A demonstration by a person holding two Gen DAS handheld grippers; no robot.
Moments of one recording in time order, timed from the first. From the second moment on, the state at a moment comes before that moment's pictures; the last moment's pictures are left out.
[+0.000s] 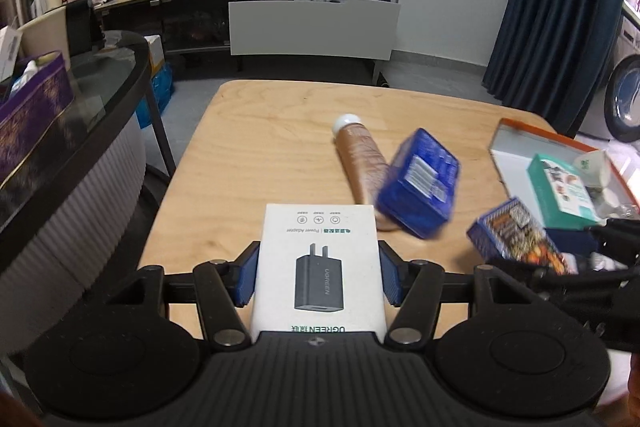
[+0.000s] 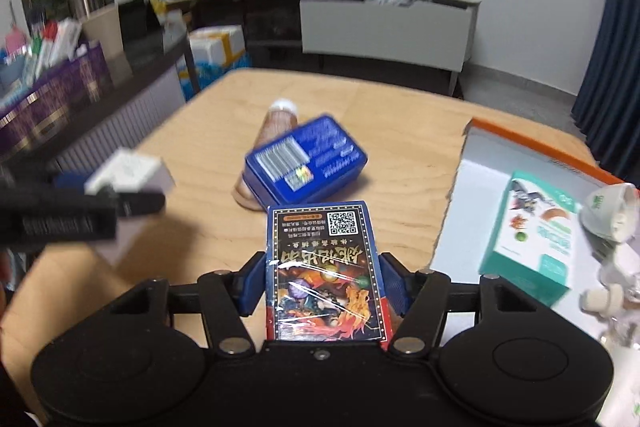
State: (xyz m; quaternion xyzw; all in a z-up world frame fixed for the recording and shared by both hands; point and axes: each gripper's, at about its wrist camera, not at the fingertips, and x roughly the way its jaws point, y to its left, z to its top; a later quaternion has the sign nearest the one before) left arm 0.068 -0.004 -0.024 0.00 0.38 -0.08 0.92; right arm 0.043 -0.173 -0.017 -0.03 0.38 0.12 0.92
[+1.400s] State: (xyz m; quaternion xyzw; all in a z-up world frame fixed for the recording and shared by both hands) left arm -0.026 -0.176 0.009 0.00 0.32 -0.22 0.92; right arm -0.125 -0.340 0.043 0.10 0.27 -0.10 0.95
